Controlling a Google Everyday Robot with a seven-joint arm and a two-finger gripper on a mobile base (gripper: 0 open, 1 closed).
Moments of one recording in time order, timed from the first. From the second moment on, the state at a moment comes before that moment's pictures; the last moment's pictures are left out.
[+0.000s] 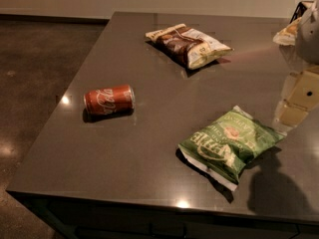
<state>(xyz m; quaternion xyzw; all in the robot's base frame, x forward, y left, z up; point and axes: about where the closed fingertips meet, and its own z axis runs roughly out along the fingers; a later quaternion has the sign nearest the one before) 0.438 -0.212 0.993 -0.60 0.78 -0.05 0.18</state>
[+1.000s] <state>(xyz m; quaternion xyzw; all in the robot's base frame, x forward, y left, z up) 0.494 -0.149 0.983 -0.65 0.73 -0.03 0.20</state>
